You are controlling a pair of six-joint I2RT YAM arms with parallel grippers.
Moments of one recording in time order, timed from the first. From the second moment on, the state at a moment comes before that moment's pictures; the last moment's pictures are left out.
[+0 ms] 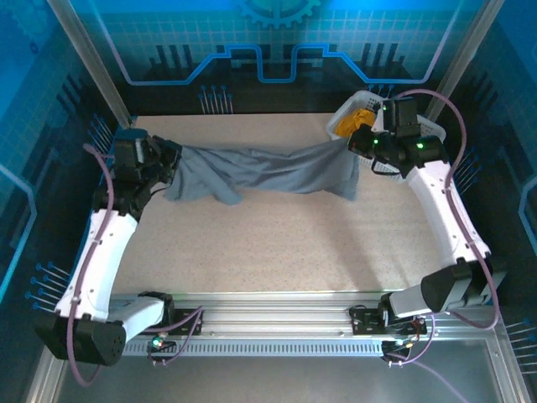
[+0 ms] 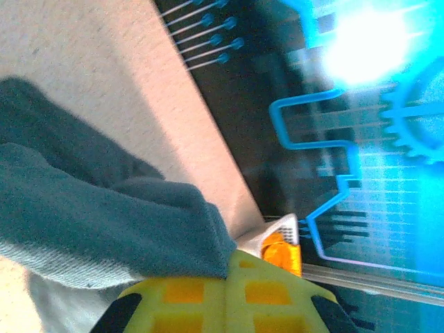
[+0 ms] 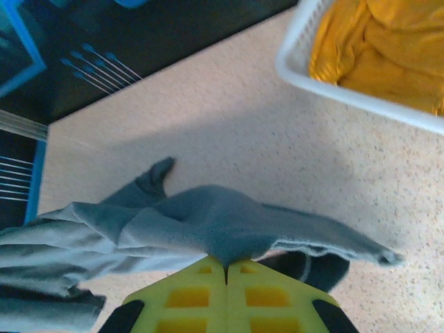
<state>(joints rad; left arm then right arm) -0.04 1.08 1.22 -0.56 0.09 -1.23 0.16 1.41 1.57 -0.86 -0.18 0.53</state>
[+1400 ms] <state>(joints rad) 0.13 1.50 1.28 -0.47 0.21 -1.02 0.25 2.14 1.98 -0.94 -0.18 0.50</state>
